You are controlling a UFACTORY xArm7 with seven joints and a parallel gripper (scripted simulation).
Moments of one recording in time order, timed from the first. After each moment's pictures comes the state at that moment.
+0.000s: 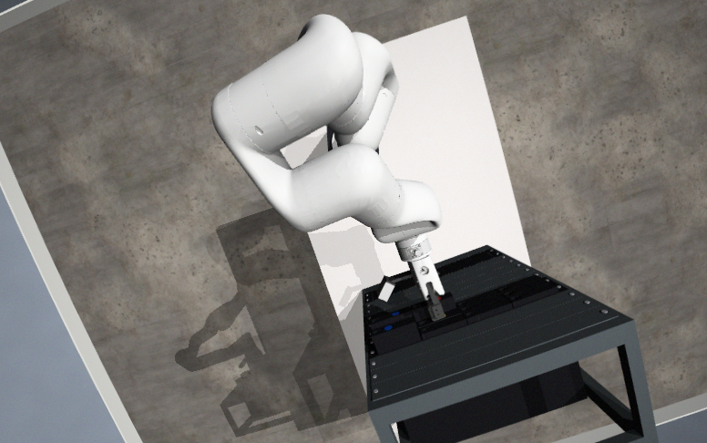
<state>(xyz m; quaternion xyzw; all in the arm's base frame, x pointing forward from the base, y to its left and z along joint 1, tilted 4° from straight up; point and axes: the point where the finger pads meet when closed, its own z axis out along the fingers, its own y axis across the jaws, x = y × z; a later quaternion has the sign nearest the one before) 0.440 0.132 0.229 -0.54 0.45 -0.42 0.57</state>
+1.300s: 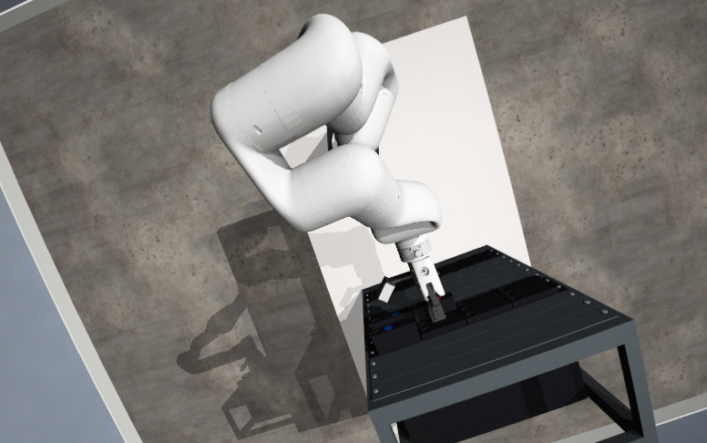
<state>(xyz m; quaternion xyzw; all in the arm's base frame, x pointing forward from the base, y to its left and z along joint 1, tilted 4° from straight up) 0.442 0.132 0.231 -0.53 0.45 -0.43 0.57</state>
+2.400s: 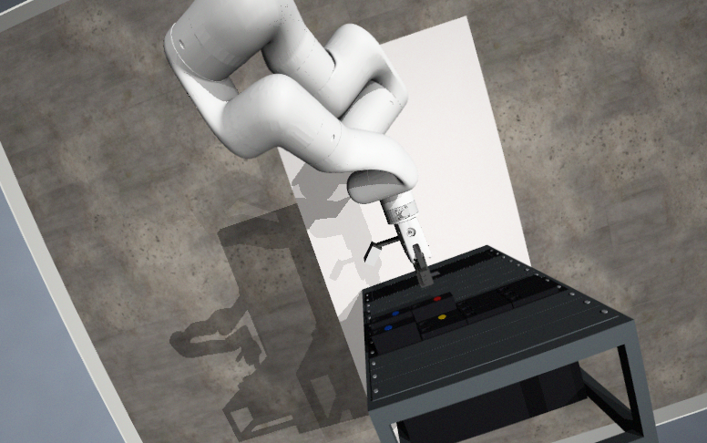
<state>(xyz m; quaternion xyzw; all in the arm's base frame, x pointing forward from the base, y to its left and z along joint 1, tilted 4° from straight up) 0.352 0.111 0.228 -0.53 0.45 -0.42 0.57</state>
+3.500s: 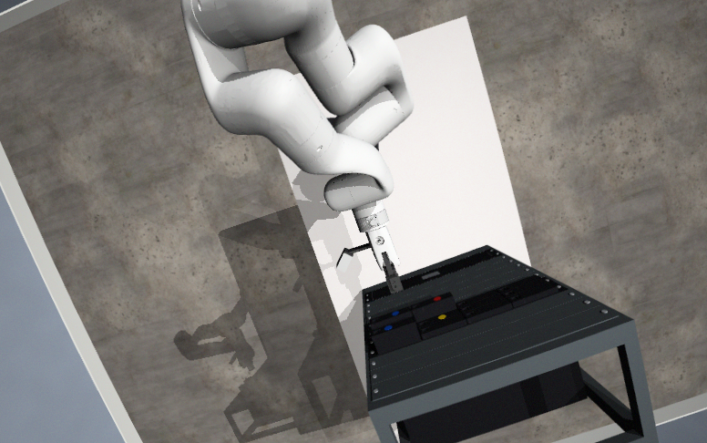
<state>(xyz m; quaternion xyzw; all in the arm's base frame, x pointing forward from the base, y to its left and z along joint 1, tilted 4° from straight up) 0.366 0.043 0.202 -0.54 0.46 -0.43 0.57</state>
